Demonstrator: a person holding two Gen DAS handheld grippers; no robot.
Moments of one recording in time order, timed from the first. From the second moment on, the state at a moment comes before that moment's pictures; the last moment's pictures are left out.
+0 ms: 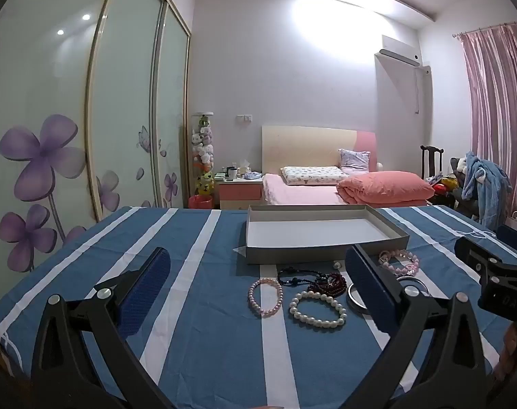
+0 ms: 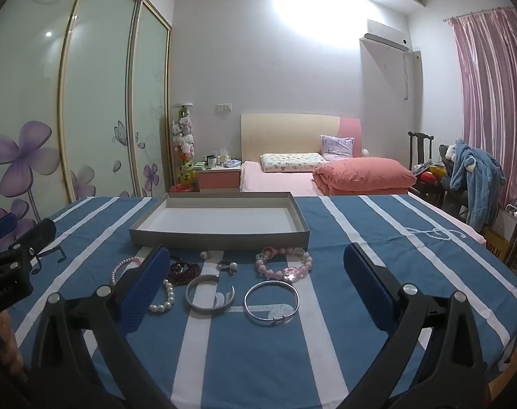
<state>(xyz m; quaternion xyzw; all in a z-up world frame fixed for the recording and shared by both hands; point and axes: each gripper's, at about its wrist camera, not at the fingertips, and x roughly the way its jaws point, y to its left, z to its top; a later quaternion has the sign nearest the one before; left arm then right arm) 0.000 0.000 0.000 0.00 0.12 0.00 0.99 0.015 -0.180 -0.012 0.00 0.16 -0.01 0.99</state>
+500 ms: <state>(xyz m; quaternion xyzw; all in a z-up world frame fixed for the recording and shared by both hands) 0.000 0.000 0.000 0.00 0.13 0.00 0.99 0.015 -0.181 -0.012 0.00 0.16 -0.01 0.99</state>
